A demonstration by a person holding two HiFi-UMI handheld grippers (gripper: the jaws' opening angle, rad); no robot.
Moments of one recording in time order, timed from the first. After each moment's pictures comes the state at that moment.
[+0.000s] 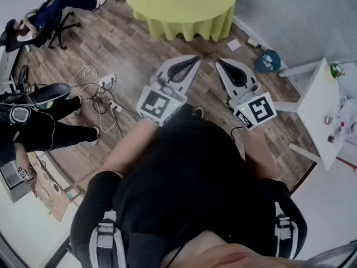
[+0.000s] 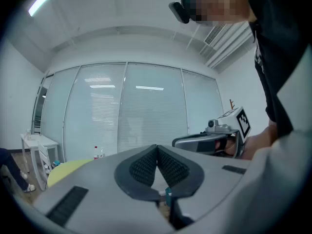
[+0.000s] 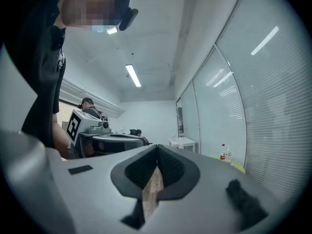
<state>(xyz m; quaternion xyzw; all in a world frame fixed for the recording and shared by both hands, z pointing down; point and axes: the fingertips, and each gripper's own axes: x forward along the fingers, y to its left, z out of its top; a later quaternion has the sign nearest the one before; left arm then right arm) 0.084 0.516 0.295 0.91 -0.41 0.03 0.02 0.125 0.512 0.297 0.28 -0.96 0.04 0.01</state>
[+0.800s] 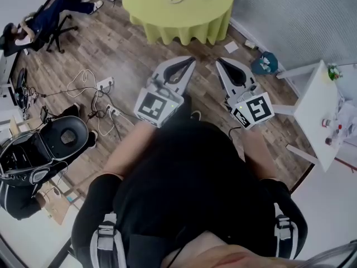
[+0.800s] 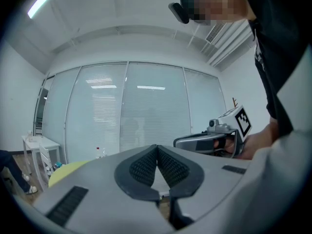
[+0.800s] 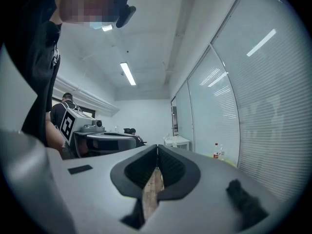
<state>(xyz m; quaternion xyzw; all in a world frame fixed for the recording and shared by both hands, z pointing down) 0.074 0.497 0.294 0.91 -0.42 0.02 0.01 0.132 0.487 0.307 0.31 -0.95 0.03 0.03</state>
